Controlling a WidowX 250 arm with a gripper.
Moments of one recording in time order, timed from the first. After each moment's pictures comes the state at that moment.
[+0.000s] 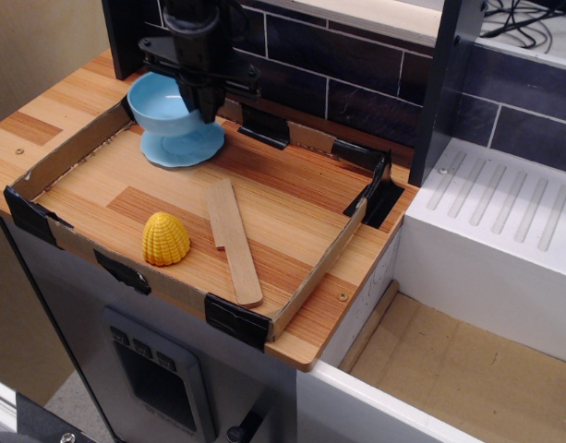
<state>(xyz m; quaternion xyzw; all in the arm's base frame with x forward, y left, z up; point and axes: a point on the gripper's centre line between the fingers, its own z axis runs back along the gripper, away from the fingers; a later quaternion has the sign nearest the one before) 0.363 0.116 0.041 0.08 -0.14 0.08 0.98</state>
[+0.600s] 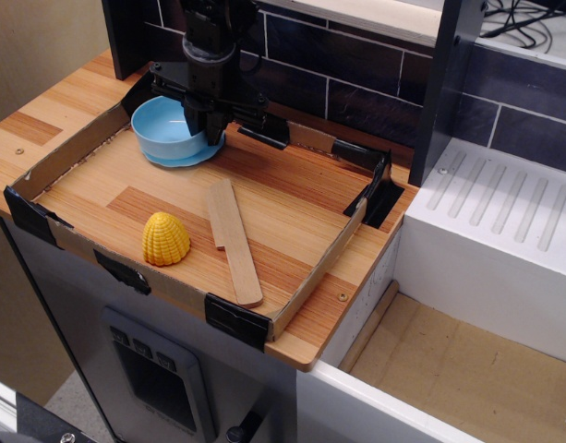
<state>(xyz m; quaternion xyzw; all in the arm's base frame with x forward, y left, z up) 0.361 0.117 0.021 0.12 -0.12 0.11 0.98</state>
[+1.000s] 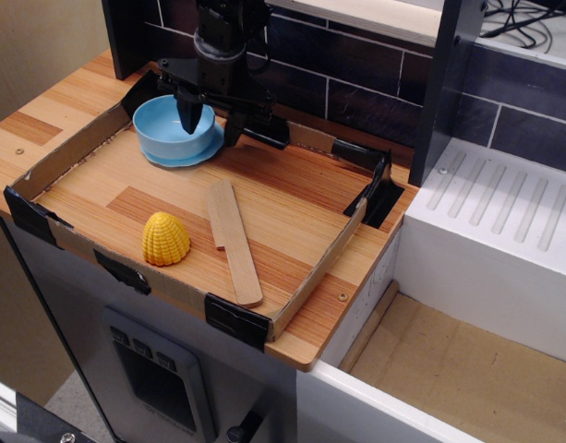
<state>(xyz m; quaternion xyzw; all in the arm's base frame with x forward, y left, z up) 0.367 0.116 0.021 0.13 -0.12 0.12 0.98</state>
